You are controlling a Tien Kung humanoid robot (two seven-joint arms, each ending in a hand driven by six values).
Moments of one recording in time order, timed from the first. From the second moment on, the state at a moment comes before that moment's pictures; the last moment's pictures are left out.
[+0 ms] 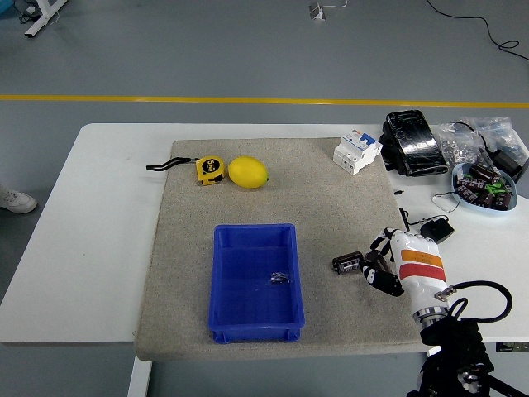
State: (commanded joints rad) left arm -0.10 0.10 -0.50 -0.24 1.51 0.14 0.26; right arm 0.19 -0.19 0.80 1.30 -2.27 -0.65 -0.44
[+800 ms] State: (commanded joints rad) left arm -0.10 0.09 -0.51 -0.24 1.52 0.14 0.26; right arm 0.15 -0.22 0.83 1.33 -2.27 -0.65 -0.43
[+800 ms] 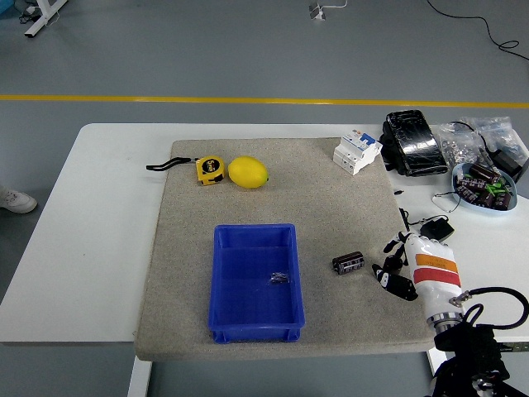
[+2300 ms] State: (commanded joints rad) left arm -0.10 0.10 -0.51 -0.24 1.53 0.13 0.26; right arm 0.10 -0.25 0.88 1.36 -2.27 -0.55 -0.41
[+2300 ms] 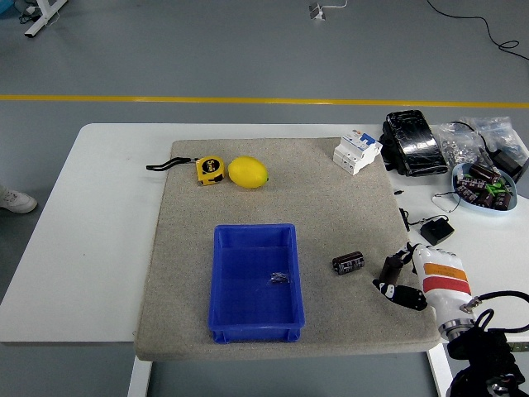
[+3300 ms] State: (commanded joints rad) left arm -0.10 0.10 -0.50 -0.24 1.52 0.13 0.25; right arm 0.10 -0.26 0.90 1.37 -2.27 -0.54 -0.40
